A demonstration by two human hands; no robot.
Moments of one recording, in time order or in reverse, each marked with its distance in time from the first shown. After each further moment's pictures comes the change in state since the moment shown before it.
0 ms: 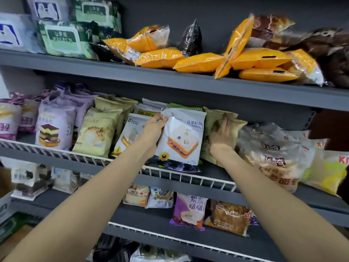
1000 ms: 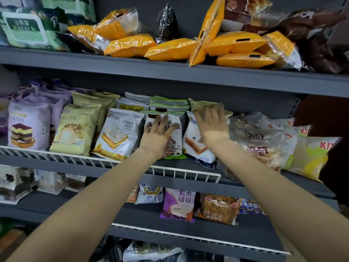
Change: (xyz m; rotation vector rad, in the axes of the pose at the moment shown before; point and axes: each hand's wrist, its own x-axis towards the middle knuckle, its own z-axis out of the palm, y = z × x) left_hand 0.019 -0.063 0.028 1.821 -0.205 0.459; right_hand -0.005 0.024 -0.026 -0.541 0.017 -0.419
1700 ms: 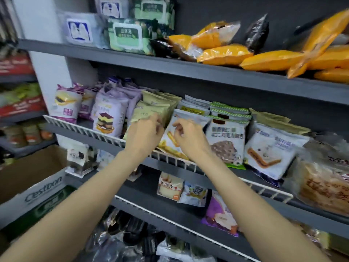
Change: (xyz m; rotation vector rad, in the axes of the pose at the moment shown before) left_hand -0.113 -0.155 -0.033 -0.306 0.459 -0.385; right_hand -0.009 -0.196 -0.101 1.037 0.094 -0.223
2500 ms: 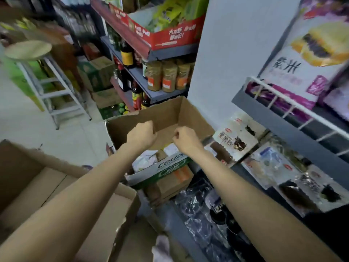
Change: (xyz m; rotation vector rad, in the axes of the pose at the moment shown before) left_hand -0.103 -0.646 -0.003 0.173 -0.523 -0.919; right_hand 0.166 -0.306 0.591 0.102 -0.828 -0.096
